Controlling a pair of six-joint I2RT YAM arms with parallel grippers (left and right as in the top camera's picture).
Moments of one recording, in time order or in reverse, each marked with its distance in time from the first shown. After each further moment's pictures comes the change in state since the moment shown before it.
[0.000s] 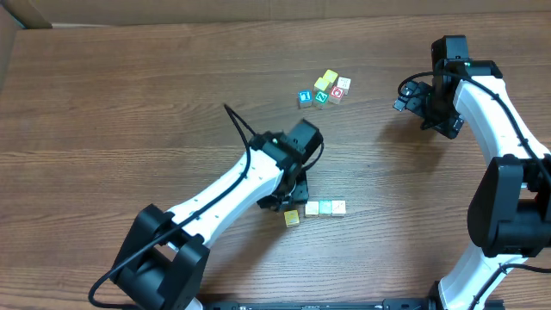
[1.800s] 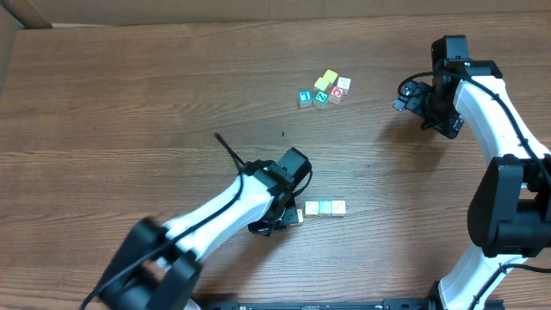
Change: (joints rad) left arm -0.023 -0.102 -0.274 0.140 0.023 -0.112; right arm 0.000 0.000 0.000 0.000 0.000 0.000
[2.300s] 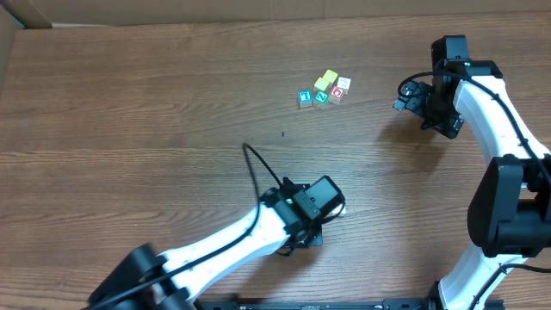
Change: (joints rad) left arm -0.243 -0.065 0.000 0.057 -0.049 -0.064; right arm 0.000 0.000 0.000 0.000 0.000 0.000
